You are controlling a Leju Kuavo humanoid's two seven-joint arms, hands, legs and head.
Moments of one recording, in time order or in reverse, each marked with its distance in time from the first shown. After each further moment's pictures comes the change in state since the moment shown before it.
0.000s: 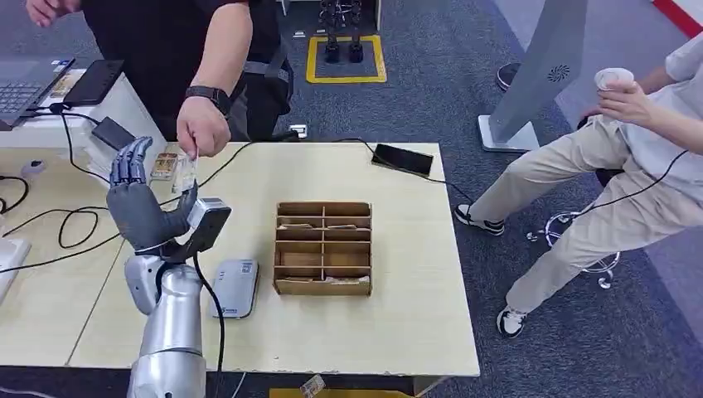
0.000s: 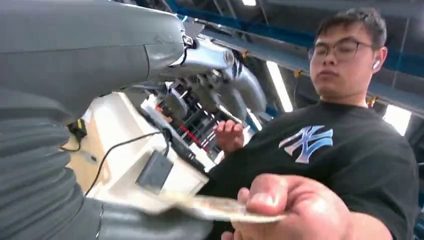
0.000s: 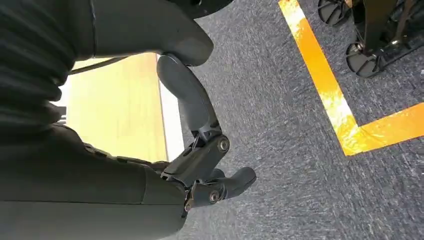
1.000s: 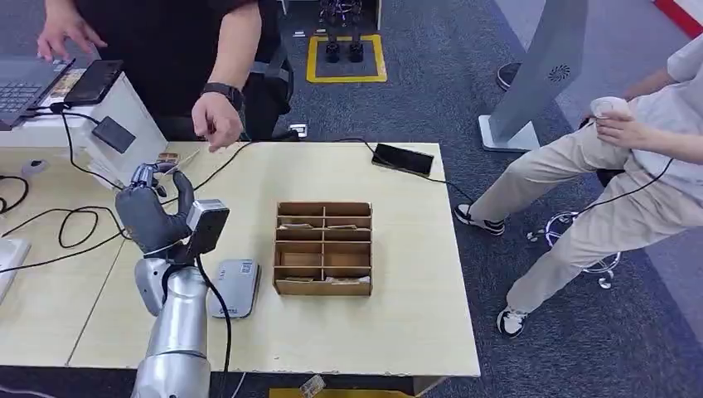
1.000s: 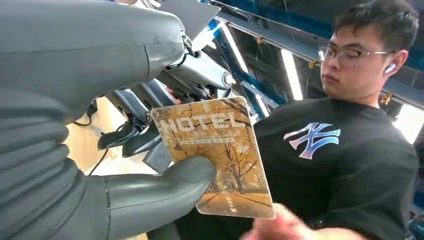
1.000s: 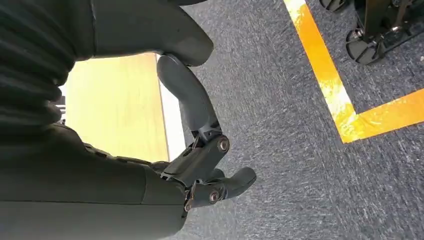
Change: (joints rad) left arm 0.012 0.000 -0.041 0.031 0.091 0.000 -0.001; right arm 0.000 -0.007 0.026 0.000 0.015 -0.016 0.004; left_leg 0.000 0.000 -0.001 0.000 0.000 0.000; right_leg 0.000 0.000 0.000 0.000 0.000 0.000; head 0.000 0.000
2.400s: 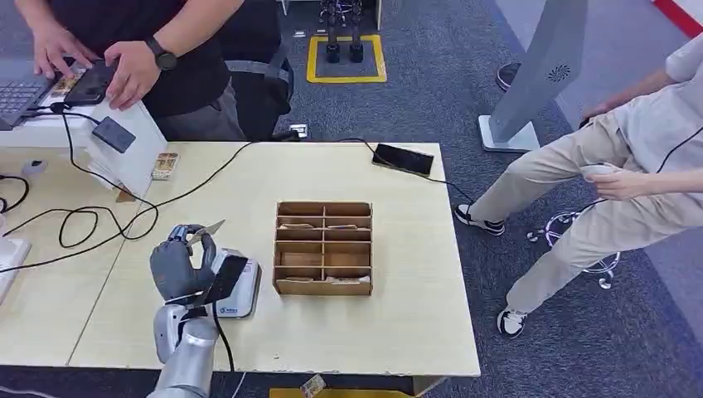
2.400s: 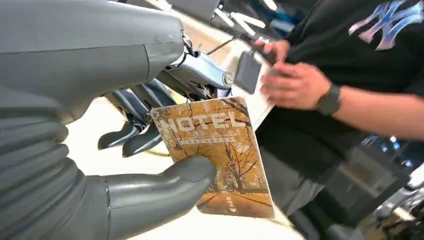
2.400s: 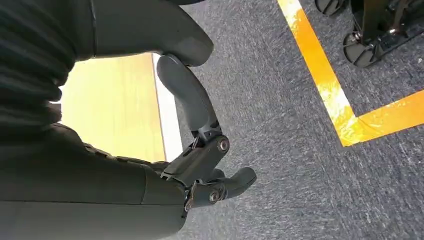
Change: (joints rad) left arm 0.114 0.045 0.093 0.231 -0.084 0.000 0.032; right arm 0.020 -0.003 0.009 0.008 -0.050 -0.010 -0.034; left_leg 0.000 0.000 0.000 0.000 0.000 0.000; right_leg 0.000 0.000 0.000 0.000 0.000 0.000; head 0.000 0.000
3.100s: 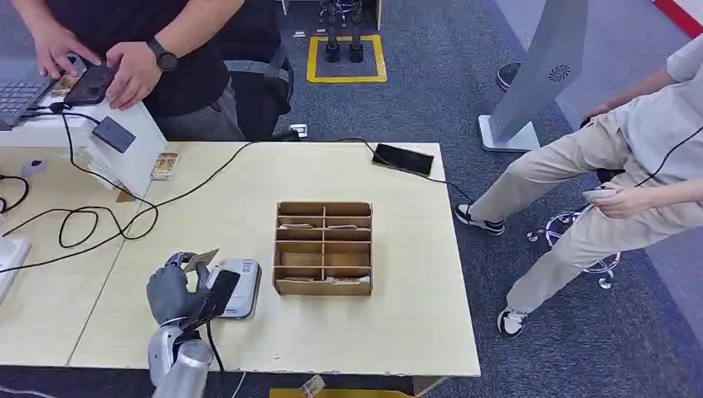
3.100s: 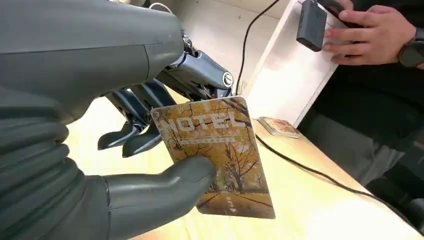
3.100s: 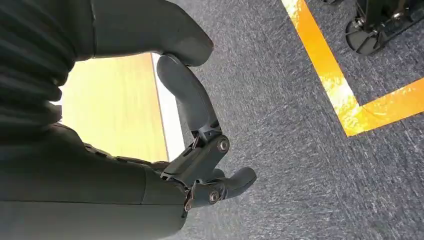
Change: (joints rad) left arm 0.058 0.055 -0.002 0.069 -0.023 0.001 0.127; right arm 0.015 -0.008 0.000 0.000 -0.002 -0.014 -0.003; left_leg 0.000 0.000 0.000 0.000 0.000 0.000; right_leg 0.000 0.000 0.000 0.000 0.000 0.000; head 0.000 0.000
